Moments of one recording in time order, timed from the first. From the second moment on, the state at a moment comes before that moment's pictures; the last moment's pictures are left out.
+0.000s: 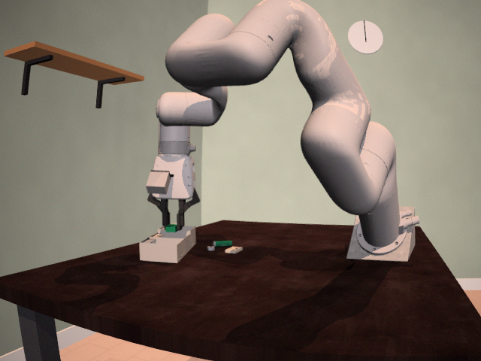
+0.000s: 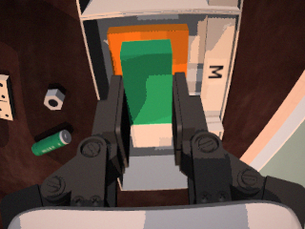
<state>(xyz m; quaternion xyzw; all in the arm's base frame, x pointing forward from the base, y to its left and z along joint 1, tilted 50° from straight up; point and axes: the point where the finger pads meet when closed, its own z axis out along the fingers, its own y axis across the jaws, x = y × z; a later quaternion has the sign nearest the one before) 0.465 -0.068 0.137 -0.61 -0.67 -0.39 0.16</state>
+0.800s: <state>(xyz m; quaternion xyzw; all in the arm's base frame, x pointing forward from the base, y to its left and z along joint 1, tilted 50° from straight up) 0.473 -0.049 0.120 -0.61 -0.67 -0.39 0.16</state>
